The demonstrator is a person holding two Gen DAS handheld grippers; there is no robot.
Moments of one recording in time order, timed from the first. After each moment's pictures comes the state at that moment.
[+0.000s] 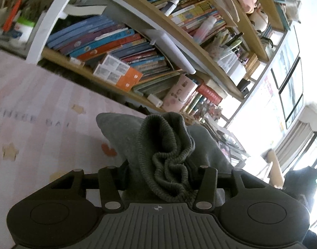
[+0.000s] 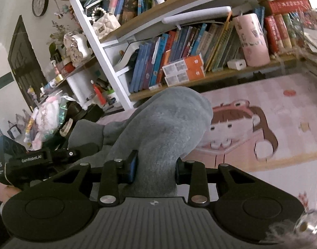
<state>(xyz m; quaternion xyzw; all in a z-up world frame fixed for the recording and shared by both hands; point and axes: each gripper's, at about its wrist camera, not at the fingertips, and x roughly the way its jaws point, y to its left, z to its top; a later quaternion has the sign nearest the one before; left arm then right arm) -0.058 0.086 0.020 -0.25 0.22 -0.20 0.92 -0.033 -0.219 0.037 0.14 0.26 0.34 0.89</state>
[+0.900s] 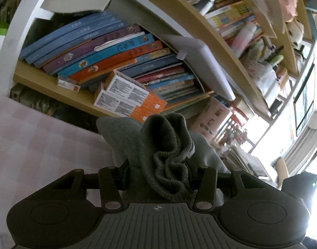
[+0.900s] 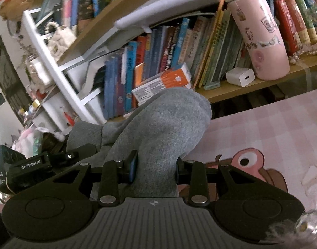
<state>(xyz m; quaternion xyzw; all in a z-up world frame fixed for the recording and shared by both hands) 0.132 0.117 0.016 -0.26 0.22 -0.19 0.92 0.170 -0.193 0.027 0.19 0.28 0.33 0.88</state>
